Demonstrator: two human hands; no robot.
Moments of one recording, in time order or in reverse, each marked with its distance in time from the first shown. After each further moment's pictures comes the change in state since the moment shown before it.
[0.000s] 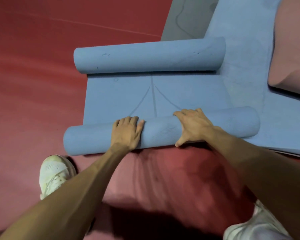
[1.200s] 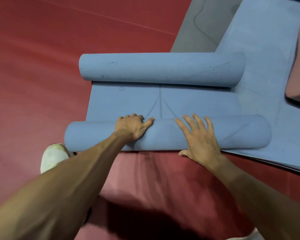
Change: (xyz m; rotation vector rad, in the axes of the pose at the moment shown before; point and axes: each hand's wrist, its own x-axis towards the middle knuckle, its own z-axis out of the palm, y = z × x) left_hand 0.027 -0.002 -0.011 -0.017 -0.340 -0.099; right_hand -0.027 -0.017 0.048 -0.057 0.334 -0.024
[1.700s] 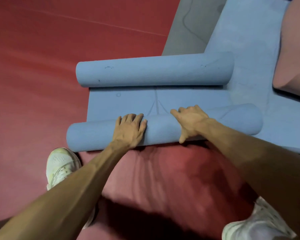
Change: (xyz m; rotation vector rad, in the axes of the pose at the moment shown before) left_hand -0.037 -0.007 0.012 -0.003 0.307 0.111; right_hand 0.059 -0.001 -0.064 -0.111 -0.471 -0.072
